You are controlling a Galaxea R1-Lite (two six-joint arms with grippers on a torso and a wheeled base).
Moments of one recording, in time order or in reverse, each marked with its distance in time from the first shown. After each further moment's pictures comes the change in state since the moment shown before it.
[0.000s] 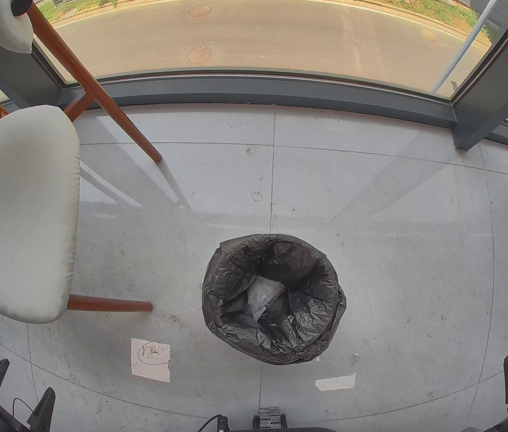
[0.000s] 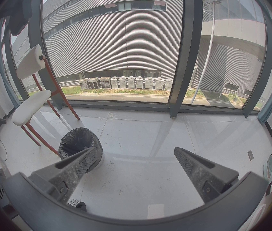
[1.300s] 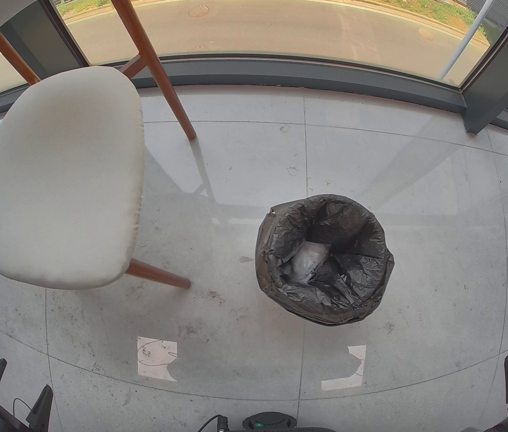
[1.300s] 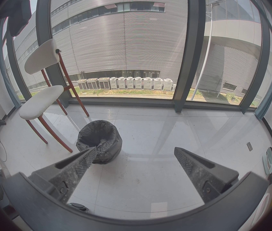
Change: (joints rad) left arm 0.013 0.000 0.000 0.004 0.006 0.001; right arm 0.000 0.001 0.000 -0.002 -0.003 0.001
